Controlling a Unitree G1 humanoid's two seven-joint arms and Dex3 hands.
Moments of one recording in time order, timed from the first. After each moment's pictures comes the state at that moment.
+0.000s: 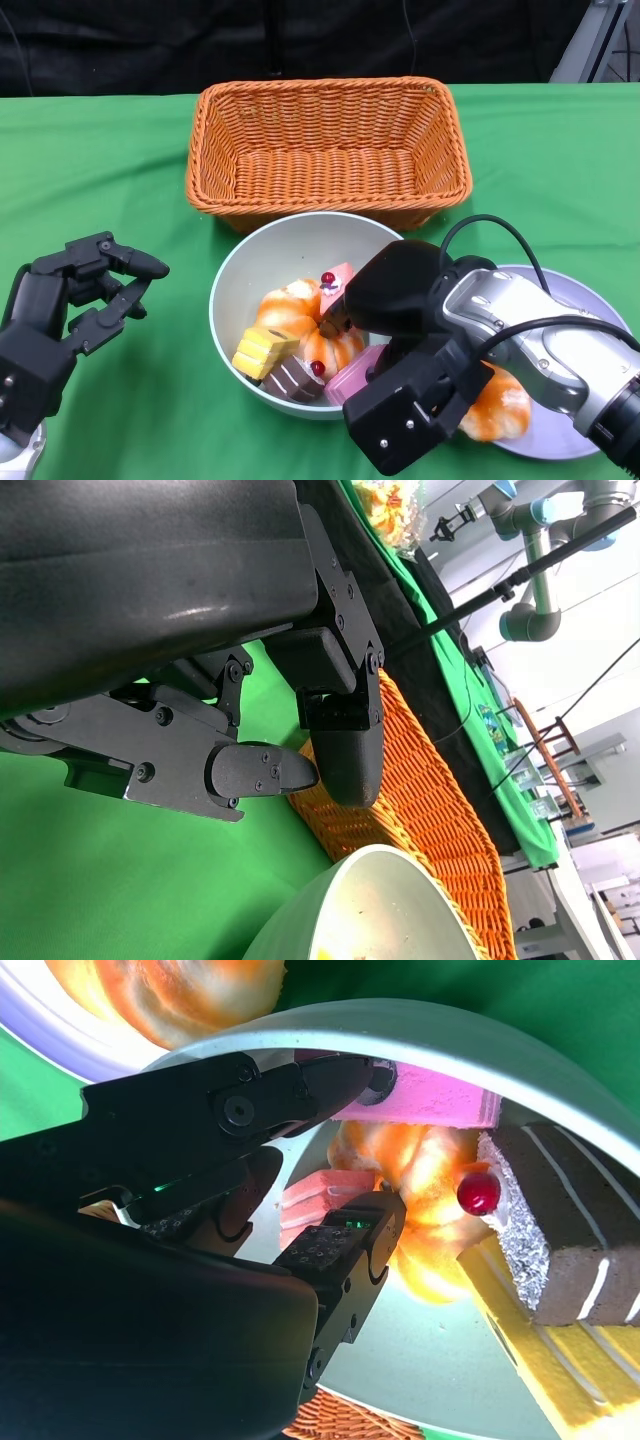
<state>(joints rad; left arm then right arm) -0.35 0.24 0.11 0.92 0.04 -0.84 -0.08 -0.66 -0.24 0.70 0.35 -0.96 -0.18 0.39</state>
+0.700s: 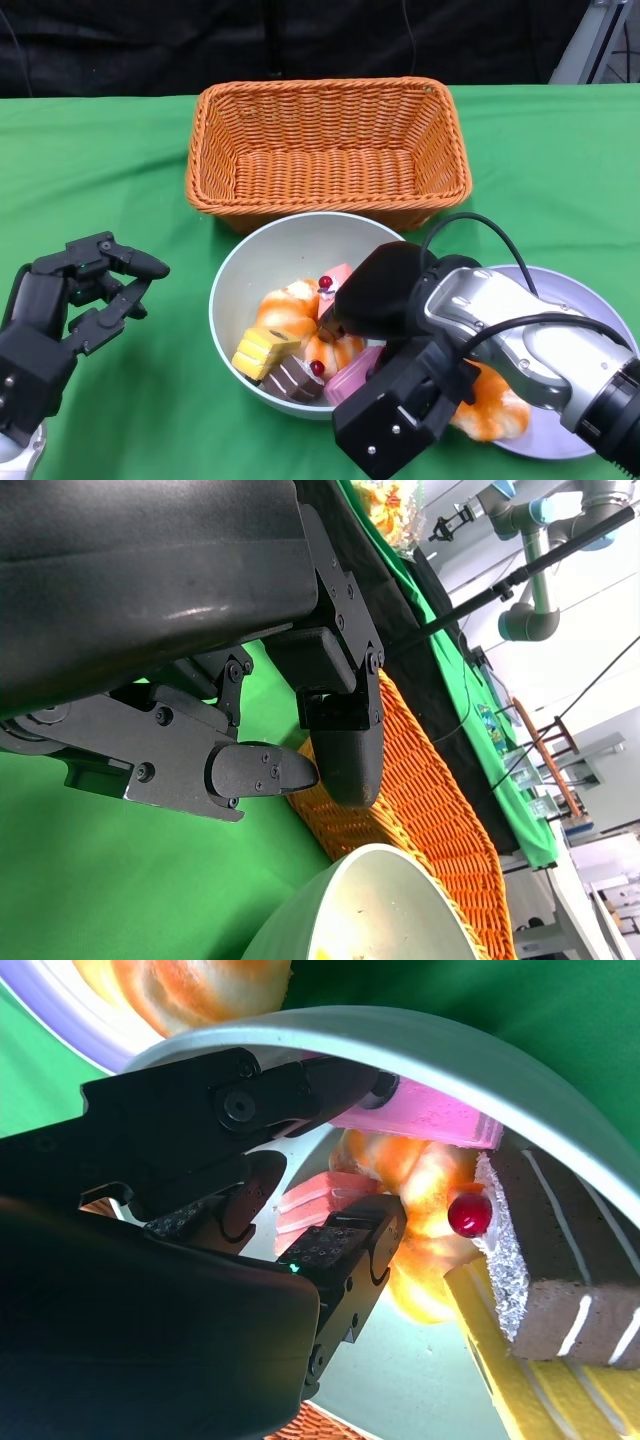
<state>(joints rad) -0.35 0.24 0.11 0.92 0.04 -0.84 -0.08 -0.71 -0.23 0.77 0.35 -1.01 -0.13 0.46</state>
